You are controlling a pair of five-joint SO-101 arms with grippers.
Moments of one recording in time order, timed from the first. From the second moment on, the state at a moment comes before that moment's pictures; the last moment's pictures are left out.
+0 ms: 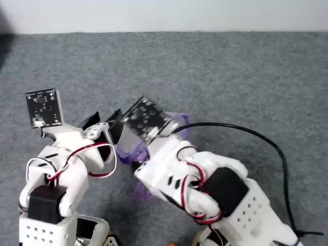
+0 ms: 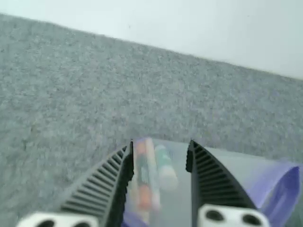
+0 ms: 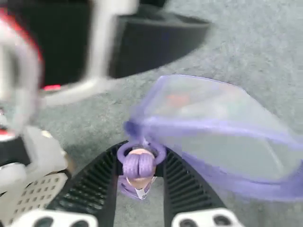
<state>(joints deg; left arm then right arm) 7.1 -65.0 38.7 71.2 24.3 -50.4 -43.8 14.0 85.2 -1.8</state>
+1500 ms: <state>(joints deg) 19.9 -71.8 54.3 66.3 -4.0 -40.4 -44.1 14.0 79.1 14.1</state>
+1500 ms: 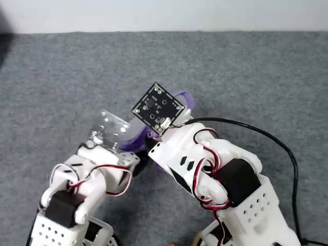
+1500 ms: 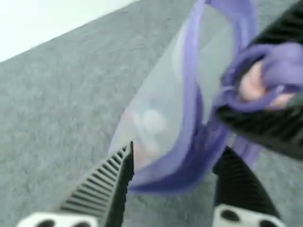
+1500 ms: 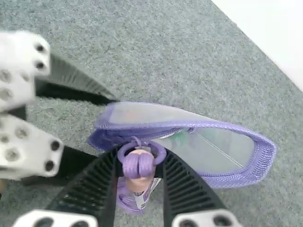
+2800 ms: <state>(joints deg) 27.9 -71.7 57.0 55.1 6.5 -16.5 -33.8 14.1 57.5 14.6</state>
